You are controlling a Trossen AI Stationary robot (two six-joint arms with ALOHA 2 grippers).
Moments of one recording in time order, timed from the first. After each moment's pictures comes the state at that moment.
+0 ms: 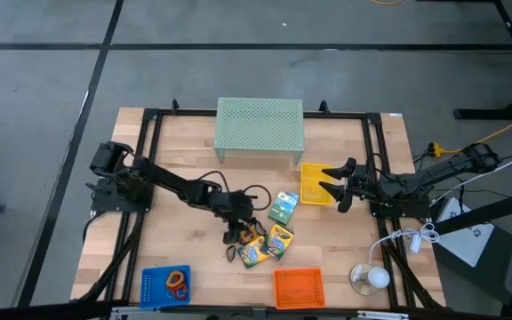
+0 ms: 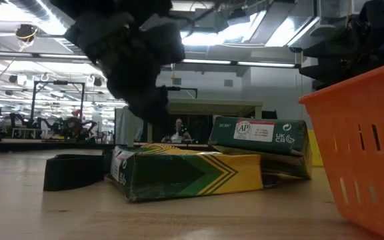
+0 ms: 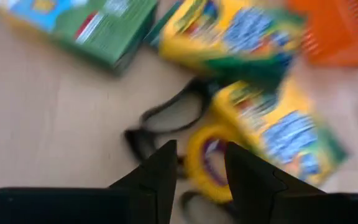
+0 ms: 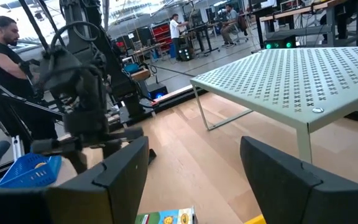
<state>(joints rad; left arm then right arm) -0.16 1.69 0.92 -0.02 0.11 -0.25 0.35 0.54 0.02 0.51 0.62 0.33</state>
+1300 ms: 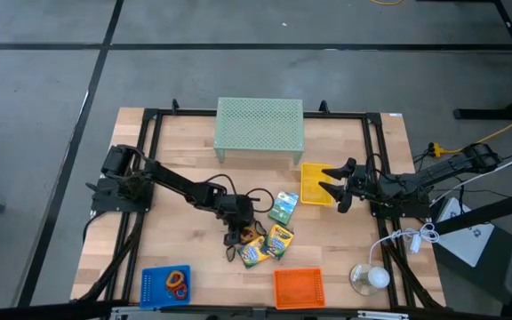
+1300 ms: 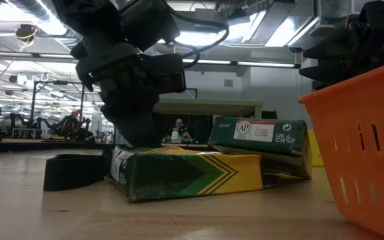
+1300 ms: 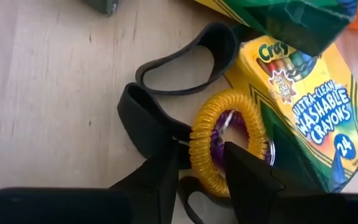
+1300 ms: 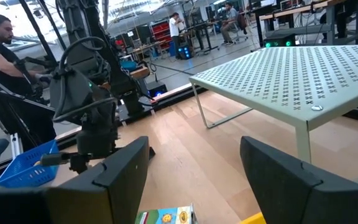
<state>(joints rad) -0.15 1.80 0.93 -0.03 0.21 -0.29 0.35 0.54 0.02 0.51 0.62 0.33</state>
